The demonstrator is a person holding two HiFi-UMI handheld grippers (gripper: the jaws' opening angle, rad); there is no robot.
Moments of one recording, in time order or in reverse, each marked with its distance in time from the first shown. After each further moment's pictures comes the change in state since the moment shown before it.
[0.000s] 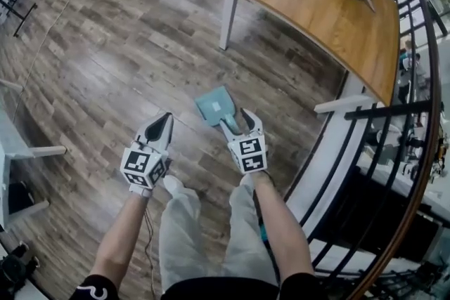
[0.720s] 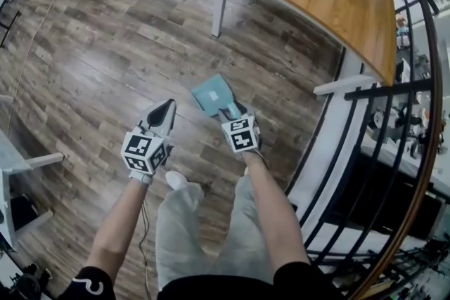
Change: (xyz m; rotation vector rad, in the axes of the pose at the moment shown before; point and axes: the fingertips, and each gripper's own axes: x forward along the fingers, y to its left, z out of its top) left arm 0.039 0.028 -0.040 0.003 0.051 -0.109; right arm 0.076 -0.001 -0.087 0.051 0.226 -0.079
